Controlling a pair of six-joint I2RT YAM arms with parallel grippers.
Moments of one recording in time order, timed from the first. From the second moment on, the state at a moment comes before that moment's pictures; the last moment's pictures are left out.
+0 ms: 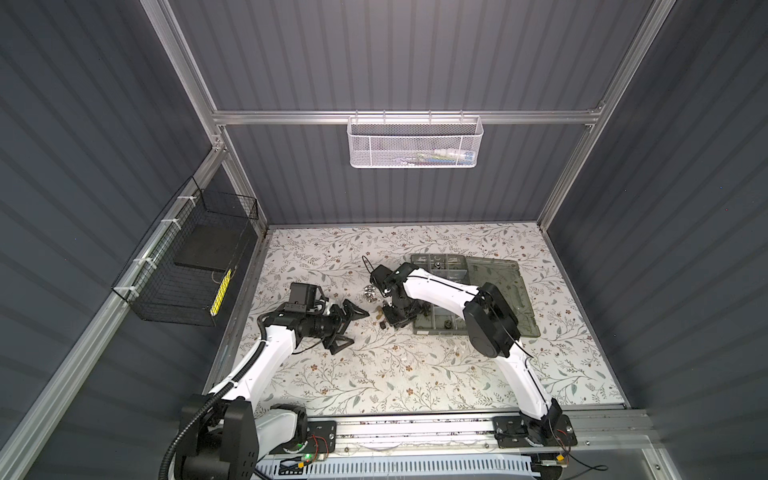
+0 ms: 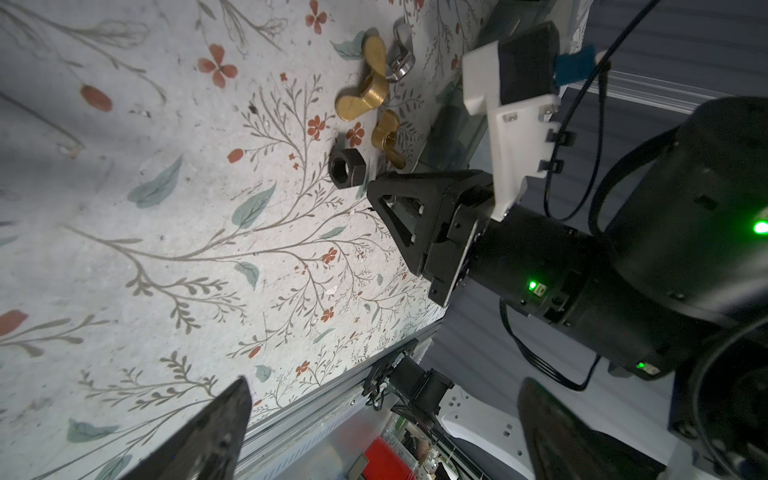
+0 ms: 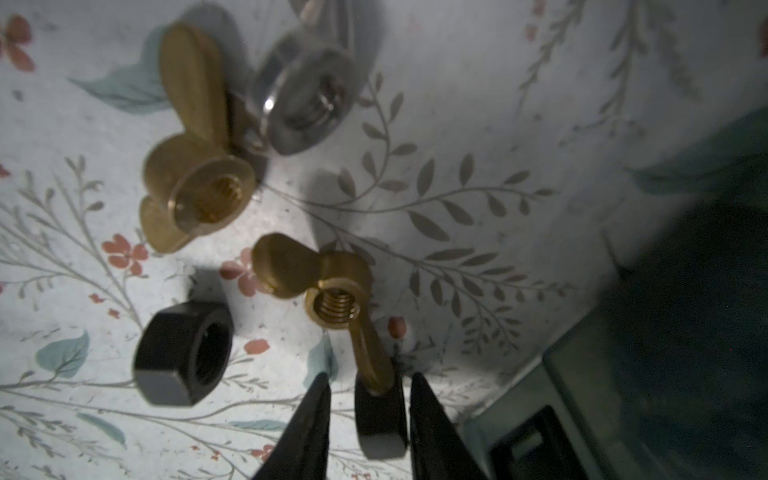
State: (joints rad) left arm -0.18 1.18 0.71 -0.57 0.80 -0.93; right arm 0.85 2.33 1.92 -1.15 -0.02 0.38
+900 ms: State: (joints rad) left arm -0.19 1.29 0.75 -0.54 0.84 -0.91; right arm 0.83 2.03 1.88 -1.17 0.00 0.43
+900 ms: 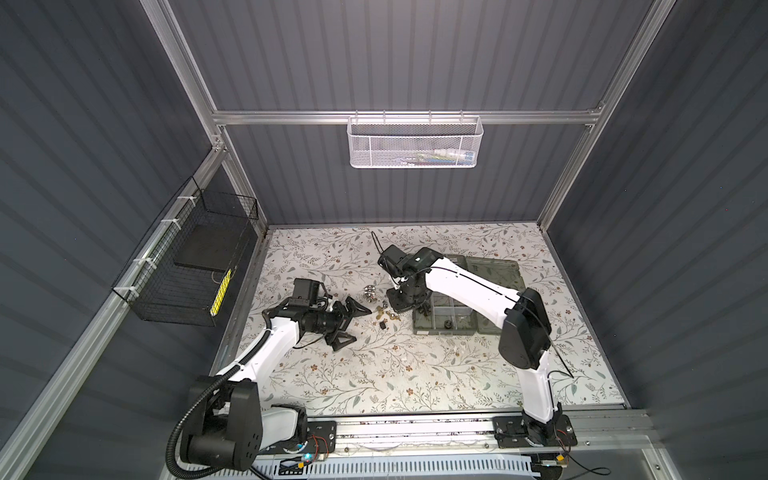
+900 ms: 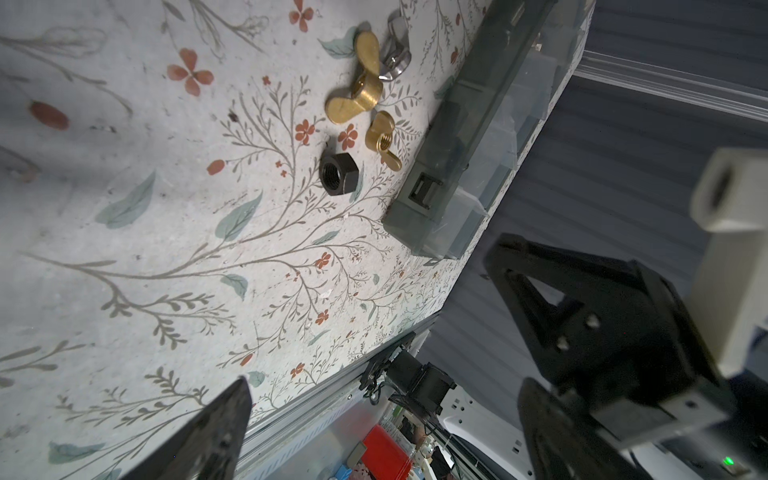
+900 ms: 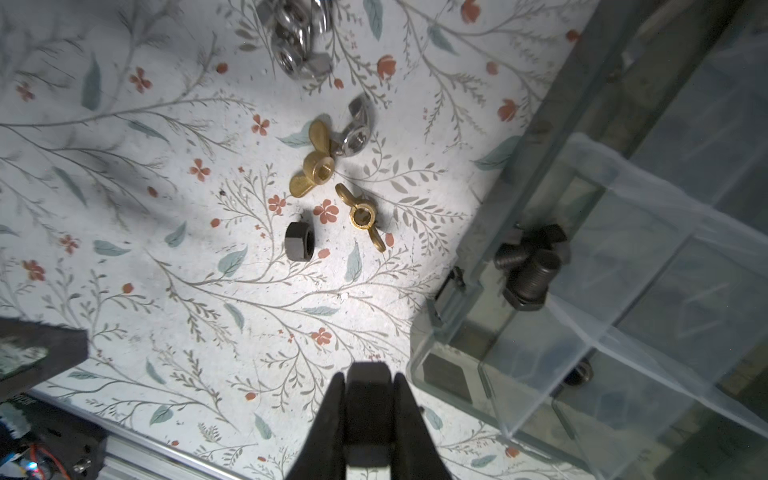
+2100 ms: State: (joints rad) left arm -0.60 1.63 1.10 -0.25 0.83 -0.97; right arm 0.57 1.77 1.34 -0.96 -0.12 0.57
